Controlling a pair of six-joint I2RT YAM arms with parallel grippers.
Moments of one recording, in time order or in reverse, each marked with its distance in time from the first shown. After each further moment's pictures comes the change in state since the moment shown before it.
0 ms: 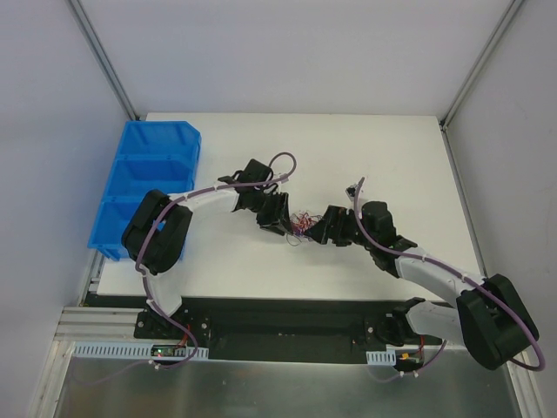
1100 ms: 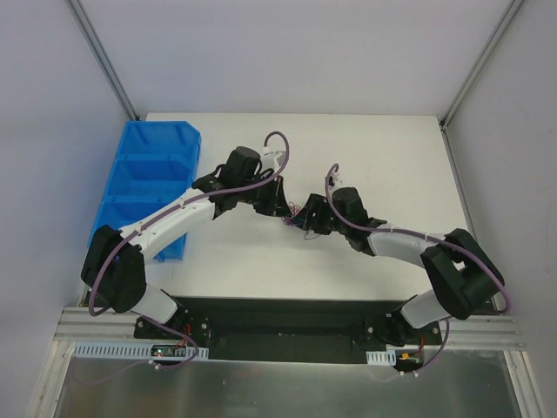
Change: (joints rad) left arm -0.052 -0.321 -0.012 0.011 -0.087 0.102; right arm 0.103 0.320 0.203 0.030 0.150 0.097
